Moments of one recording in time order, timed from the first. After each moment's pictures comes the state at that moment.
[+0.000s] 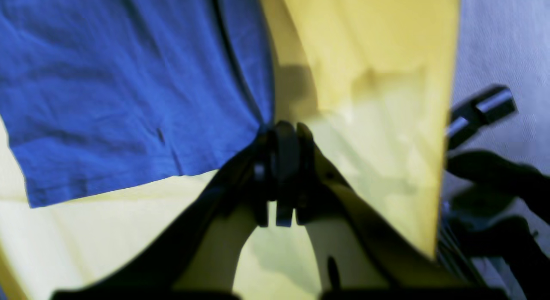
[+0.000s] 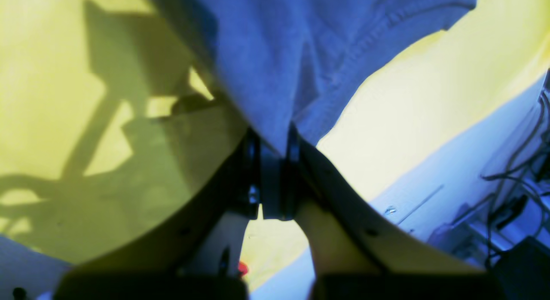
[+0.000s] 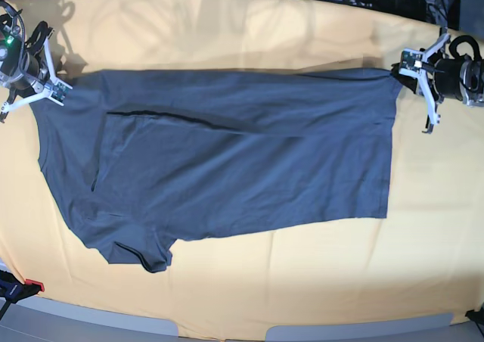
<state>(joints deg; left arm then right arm) 5.7 -86.4 30.5 114.0 -7.0 -43.9 1.4 -31.1 66.6 -6.1 115.6 13.4 16.0 -54.0</state>
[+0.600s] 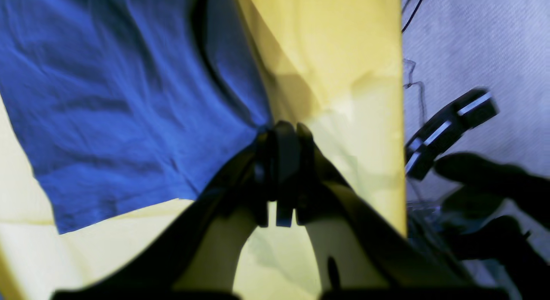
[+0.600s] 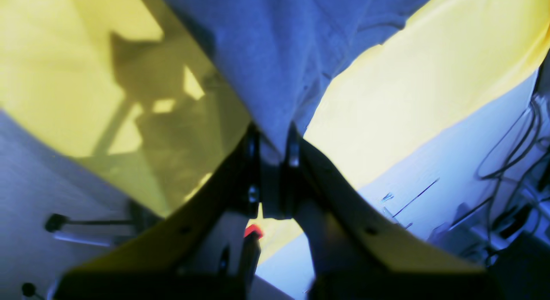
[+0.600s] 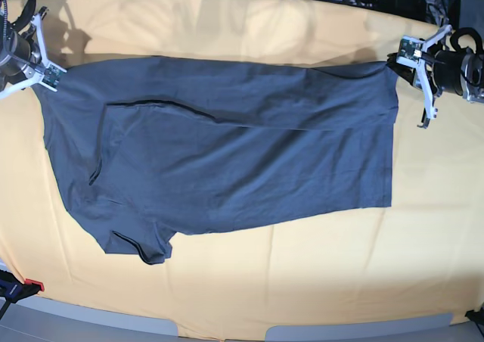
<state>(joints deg) 5.7 -89.6 30.5 120.5 -13.6 -43.9 4.3 -54.8 64.9 23.9 131.9 23.4 20.8 -60.0</state>
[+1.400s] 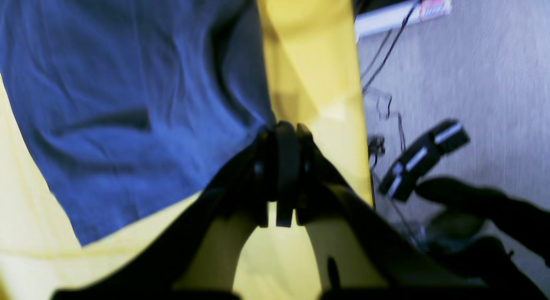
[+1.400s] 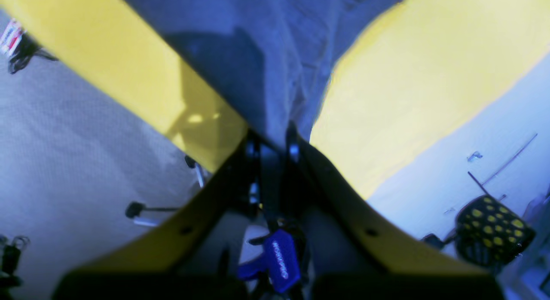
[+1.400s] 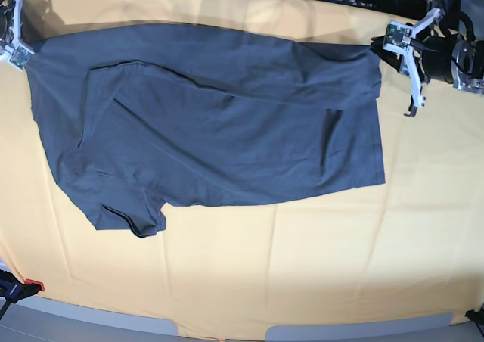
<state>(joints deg) 5.7 -89.6 31.2 127.7 -21.2 -43.9 10.9 -65.3 52.6 41.4 125.9 30.0 34.1 -56.5</state>
